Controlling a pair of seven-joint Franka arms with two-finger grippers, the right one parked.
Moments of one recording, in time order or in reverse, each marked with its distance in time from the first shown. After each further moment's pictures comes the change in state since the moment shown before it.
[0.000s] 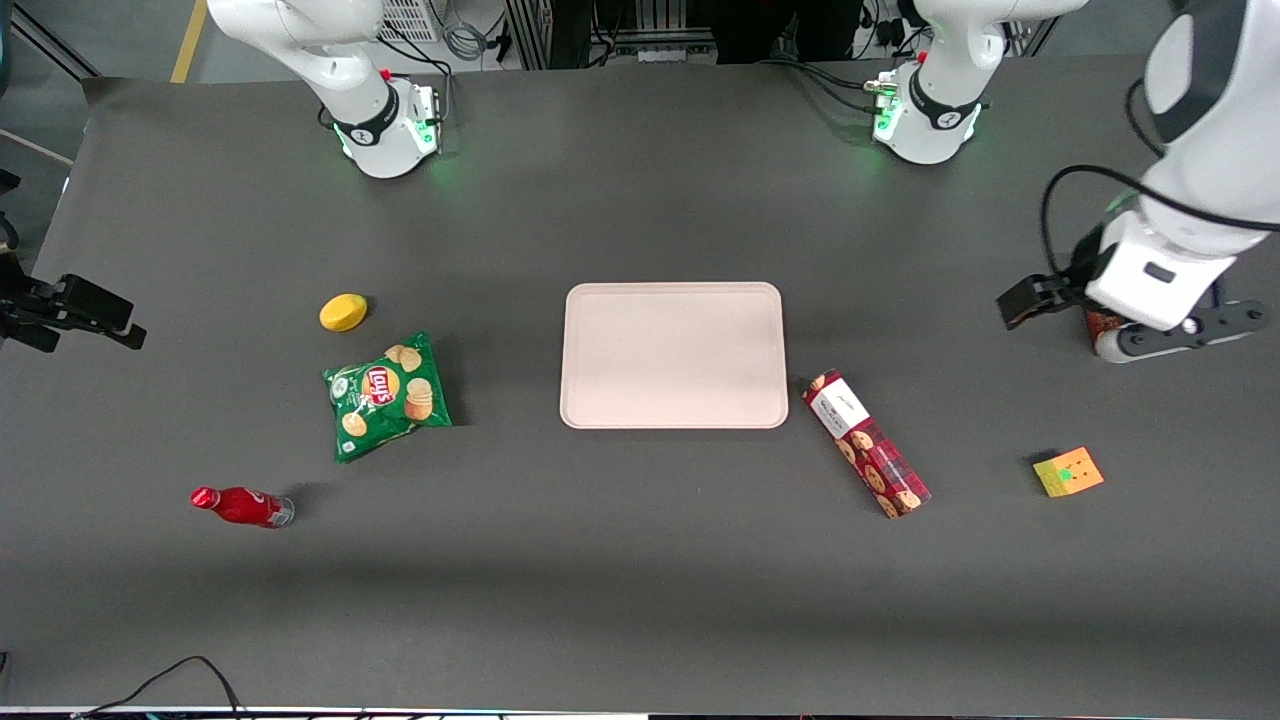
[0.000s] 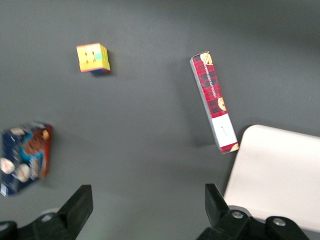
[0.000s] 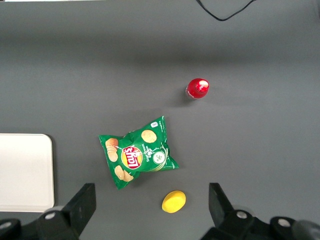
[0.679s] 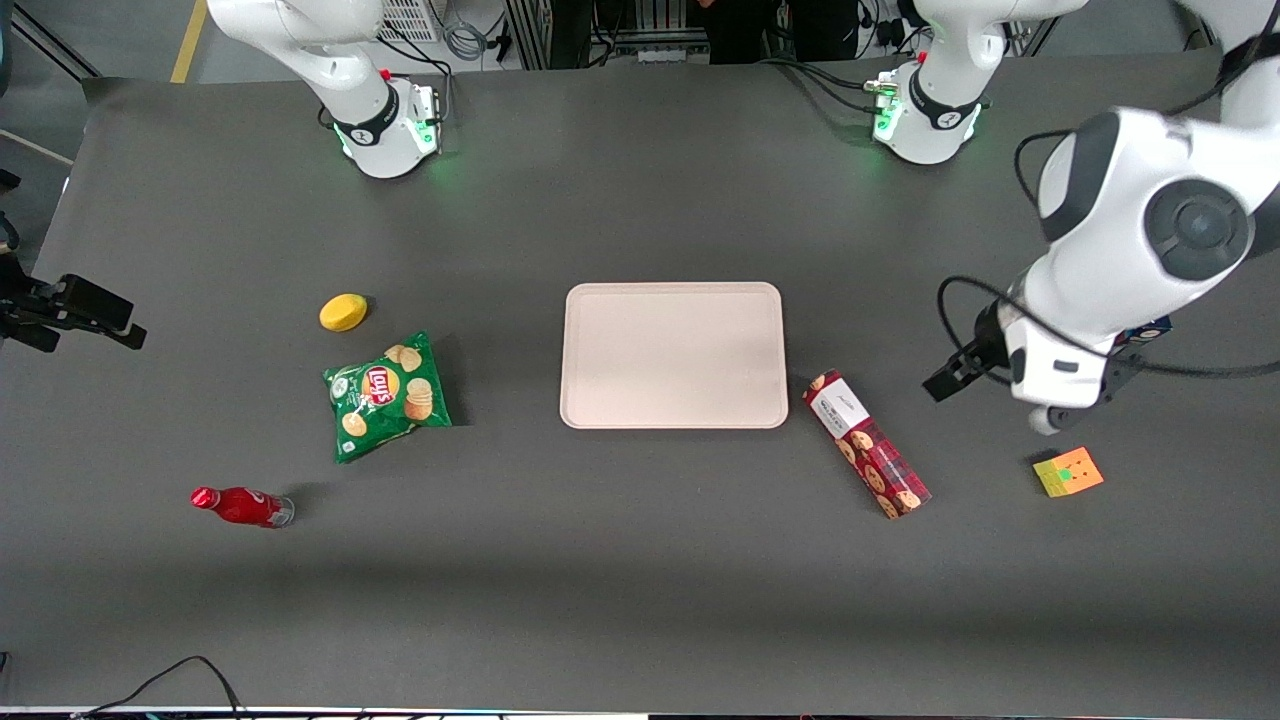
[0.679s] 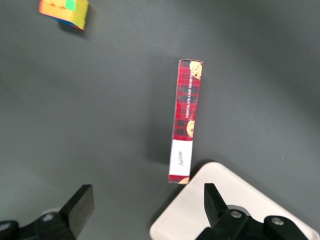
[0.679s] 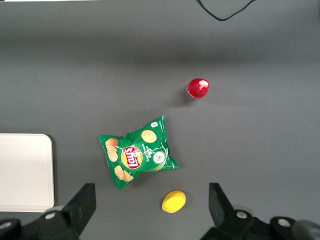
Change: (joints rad) arm 0.000 0.189 -0.085 -0.005 -0.025 0.184 -0.480
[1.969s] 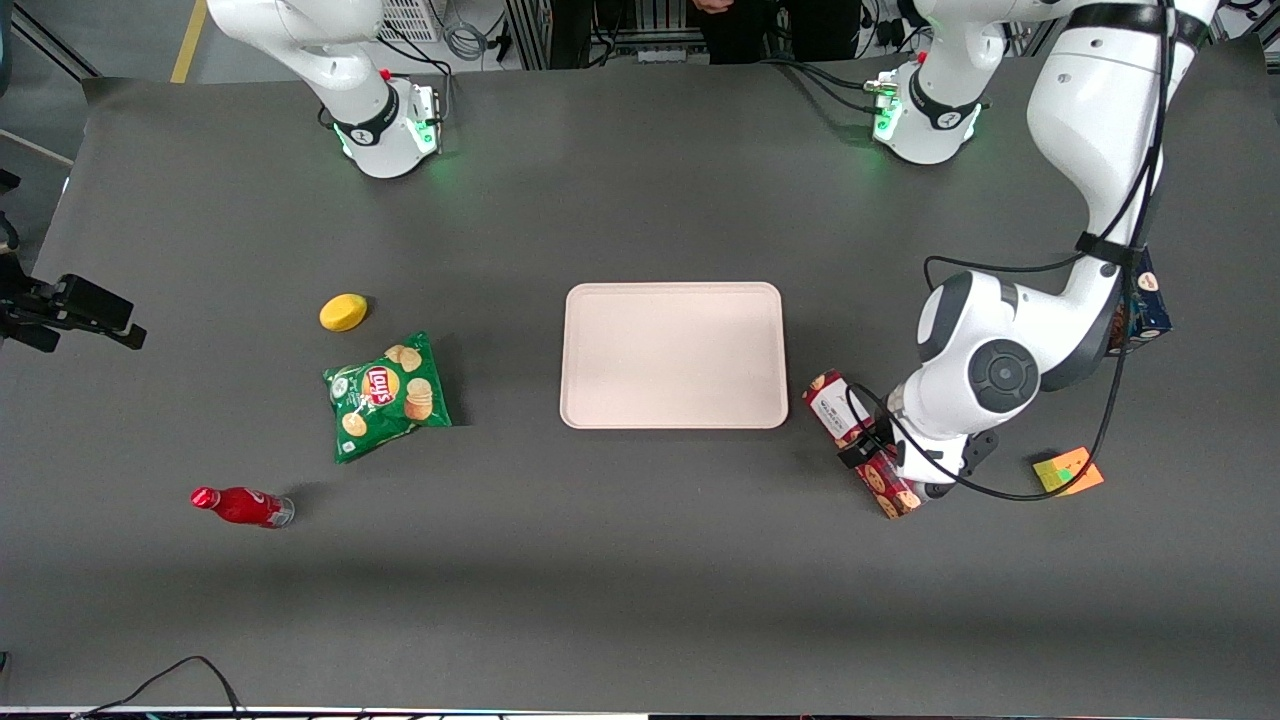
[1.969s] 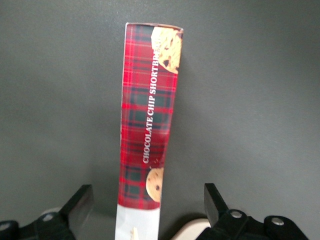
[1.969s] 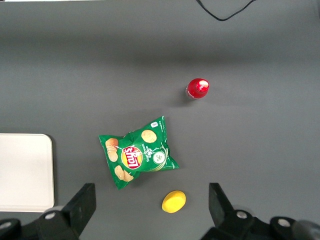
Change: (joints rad) arm -0.041 0.335 -0.018 -0.054 0.079 0.379 -0.097
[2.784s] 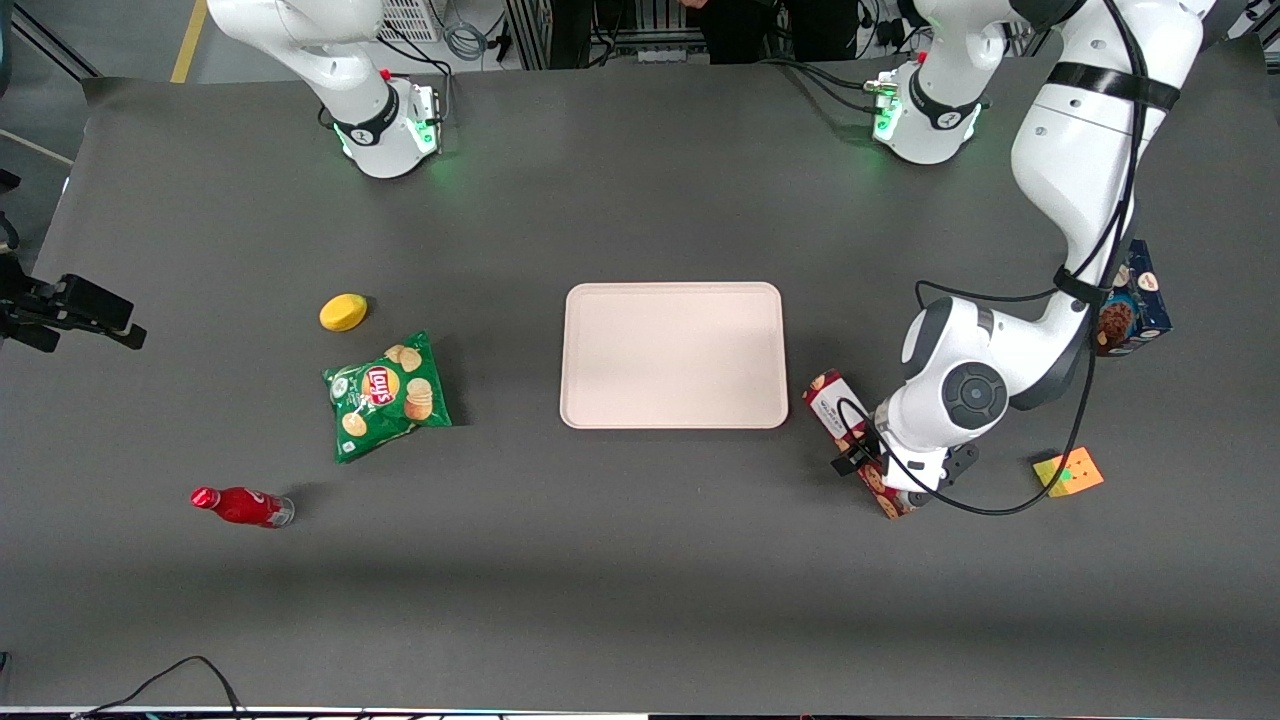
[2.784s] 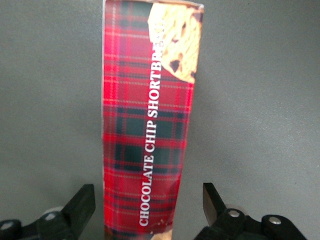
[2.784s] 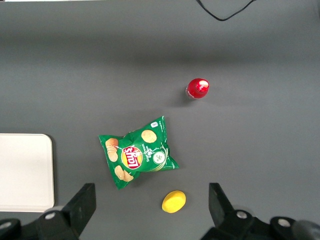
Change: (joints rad) arm 0.001 0.106 0.007 0.000 0.062 0.099 -0.007
